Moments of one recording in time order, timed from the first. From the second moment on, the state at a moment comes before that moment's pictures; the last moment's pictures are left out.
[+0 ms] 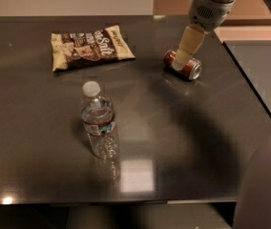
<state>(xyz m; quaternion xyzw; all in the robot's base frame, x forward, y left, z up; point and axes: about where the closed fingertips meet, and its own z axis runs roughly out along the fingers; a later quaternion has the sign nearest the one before) 0.625 -0.162 0.942 -0.47 0.87 0.01 0.12</state>
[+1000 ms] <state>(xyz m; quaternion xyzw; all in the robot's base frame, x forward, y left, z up) 0.702 -0.186 0.873 -0.35 0.93 -0.02 0.08</state>
